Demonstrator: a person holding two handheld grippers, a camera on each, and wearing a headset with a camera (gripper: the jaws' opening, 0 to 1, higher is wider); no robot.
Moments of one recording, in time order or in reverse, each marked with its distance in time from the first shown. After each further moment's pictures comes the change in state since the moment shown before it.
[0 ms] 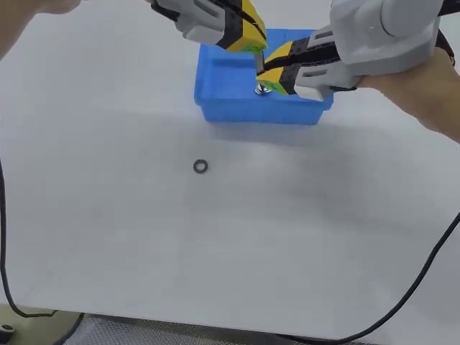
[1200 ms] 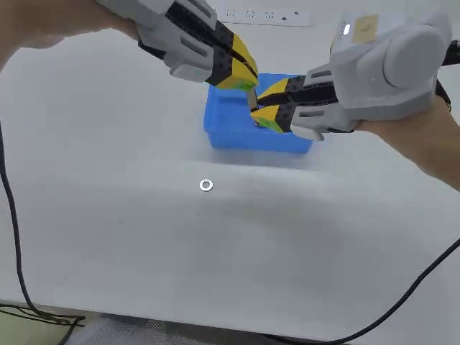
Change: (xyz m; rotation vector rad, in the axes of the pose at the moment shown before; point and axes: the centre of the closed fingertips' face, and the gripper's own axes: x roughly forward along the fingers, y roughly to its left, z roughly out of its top) left arm -0.056 -0.062 0.042 0.071 -0.003 0.032; right arm -0.040 0.051 0.053 -0.078 -0.048 -0.012
